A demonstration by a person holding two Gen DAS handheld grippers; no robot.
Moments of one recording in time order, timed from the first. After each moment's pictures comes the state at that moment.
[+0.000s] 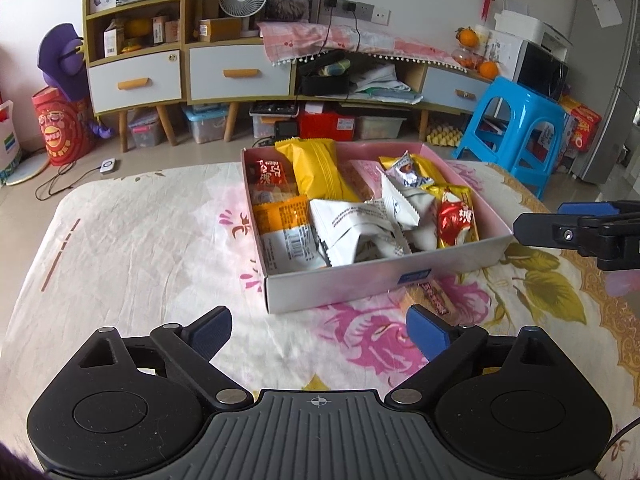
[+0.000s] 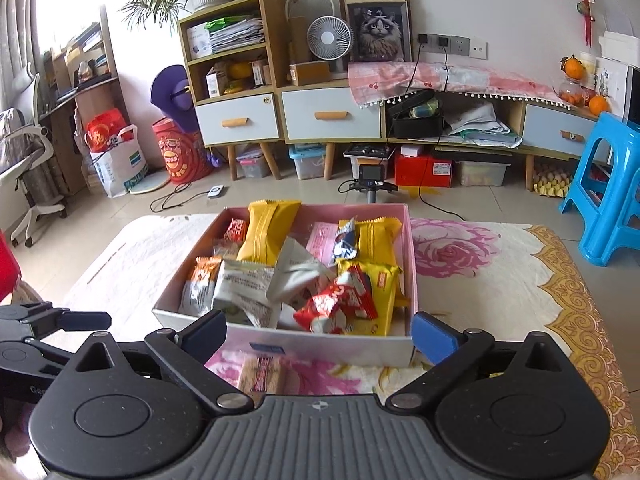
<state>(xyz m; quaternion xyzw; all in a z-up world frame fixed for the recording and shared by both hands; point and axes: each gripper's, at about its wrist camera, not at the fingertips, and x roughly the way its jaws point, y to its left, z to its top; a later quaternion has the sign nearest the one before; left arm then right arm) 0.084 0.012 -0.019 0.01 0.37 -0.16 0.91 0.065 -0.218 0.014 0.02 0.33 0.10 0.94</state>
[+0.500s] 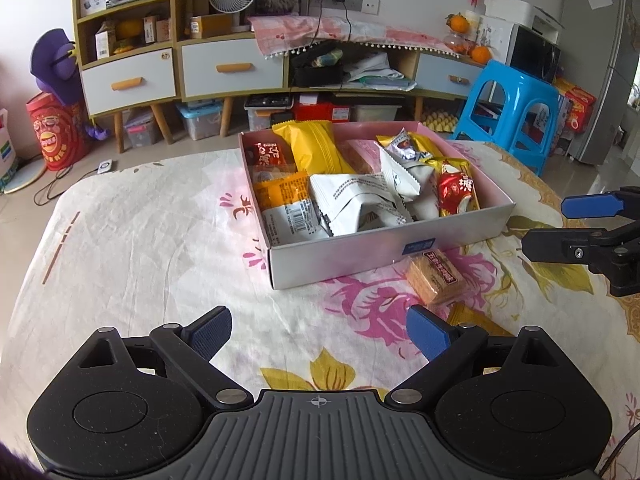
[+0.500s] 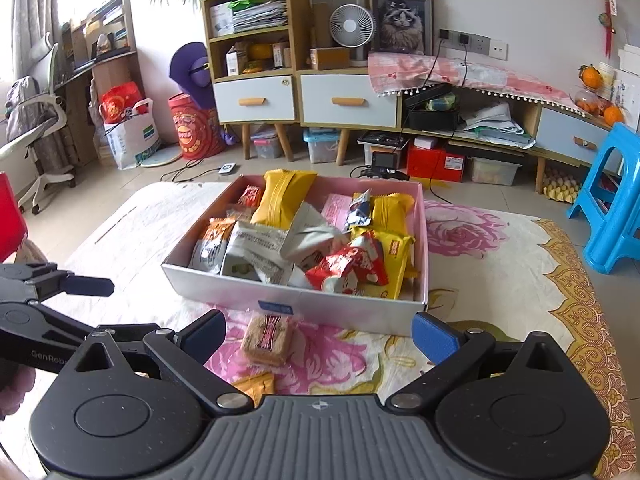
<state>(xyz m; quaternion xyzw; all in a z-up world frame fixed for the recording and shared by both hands) 0.074 0.017 -0.033 0.03 0.37 -0.17 0.91 0.045 -0.209 -0.001 -0.02 0.34 0.13 0.93</state>
